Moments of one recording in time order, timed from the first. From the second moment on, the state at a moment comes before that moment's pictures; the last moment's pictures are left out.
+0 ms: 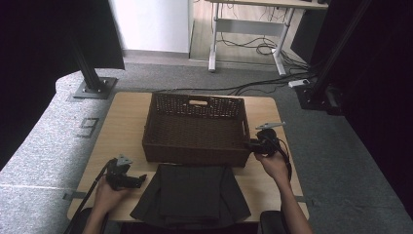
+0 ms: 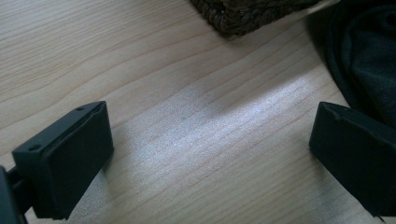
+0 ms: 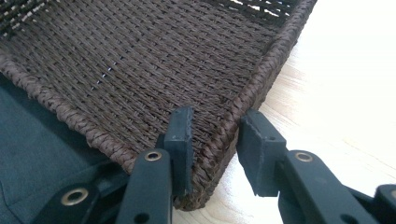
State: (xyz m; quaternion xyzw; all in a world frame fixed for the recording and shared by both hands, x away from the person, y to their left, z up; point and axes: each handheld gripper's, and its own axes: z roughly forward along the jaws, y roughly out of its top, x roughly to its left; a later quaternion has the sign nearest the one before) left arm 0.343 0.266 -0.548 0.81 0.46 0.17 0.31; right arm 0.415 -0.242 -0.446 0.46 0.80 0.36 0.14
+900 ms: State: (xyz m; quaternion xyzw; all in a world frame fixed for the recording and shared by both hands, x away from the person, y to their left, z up) left arm 0.343 0.271 -0.548 0.82 0.45 0.17 0.31; right arm 0.379 -0.258 -0.451 0.46 0.79 0.36 0.20
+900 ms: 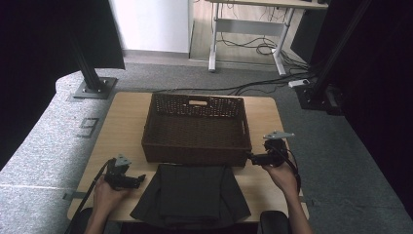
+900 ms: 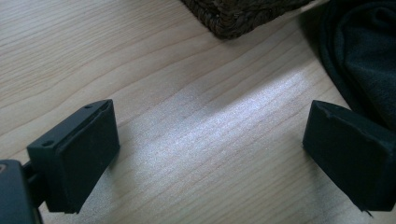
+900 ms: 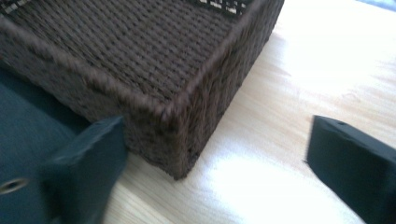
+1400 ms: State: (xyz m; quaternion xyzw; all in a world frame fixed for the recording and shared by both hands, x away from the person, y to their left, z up) left arm 0.344 0.269 -0.548 0.82 0.45 0.16 0.31; right arm 0.371 -0.258 -0.508 0.47 0.79 0.34 0.18
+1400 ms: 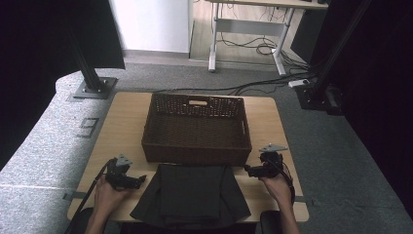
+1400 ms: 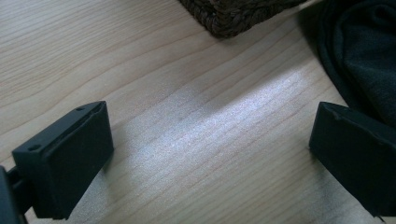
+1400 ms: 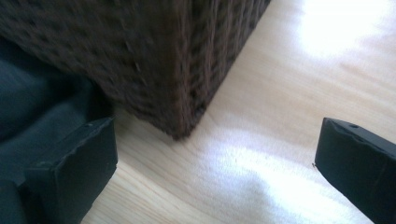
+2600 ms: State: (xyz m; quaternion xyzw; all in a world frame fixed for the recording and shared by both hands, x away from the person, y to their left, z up) left arm 0.345 0.267 -0.548 0.82 0.45 0.16 0.31; right arm 0.367 -0.254 -0.556 0.49 0.78 0.33 0.20
